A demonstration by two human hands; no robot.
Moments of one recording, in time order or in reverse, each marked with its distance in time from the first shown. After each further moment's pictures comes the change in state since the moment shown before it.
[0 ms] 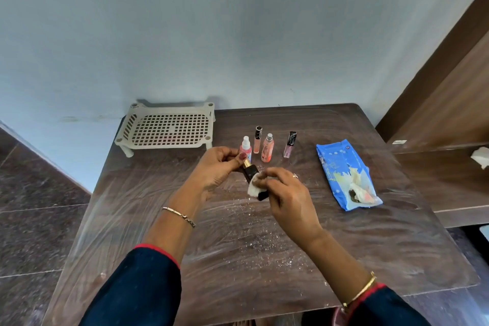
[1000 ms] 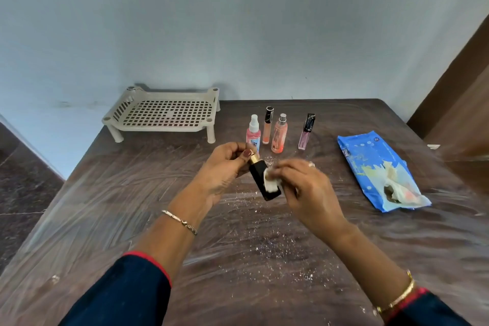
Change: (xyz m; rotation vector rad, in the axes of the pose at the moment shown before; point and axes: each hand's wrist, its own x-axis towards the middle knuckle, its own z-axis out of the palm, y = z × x) left_hand 0.026 -0.087 0.015 -0.123 0.007 0.089; right_hand -0.026 0.069 0.051 -0.048 -0.027 -0.132
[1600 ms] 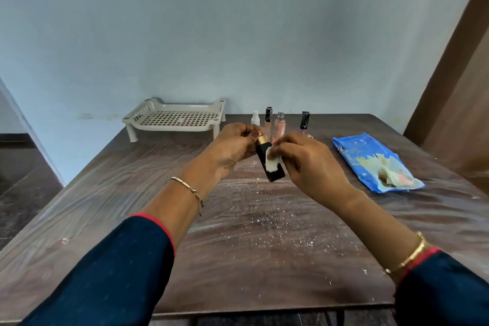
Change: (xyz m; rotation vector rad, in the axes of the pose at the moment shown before) left_hand -0.034 0.001 0.015 0.044 -0.024 0.187; right_hand -0.020 -0.018 -0.015 -0.164 0.057 -0.221
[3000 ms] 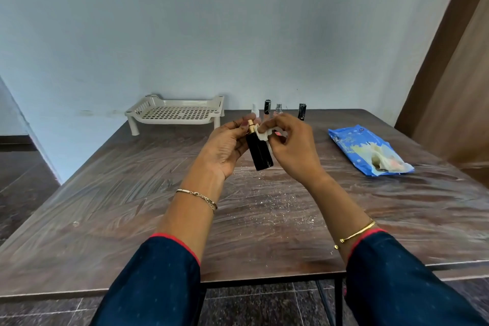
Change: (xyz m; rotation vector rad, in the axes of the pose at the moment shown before) left_hand -0.029 -0.016 -0.006 -0.499 0.040 0.019; right_hand 0.010 -0.029 0.026 0.374 0.222 0.349
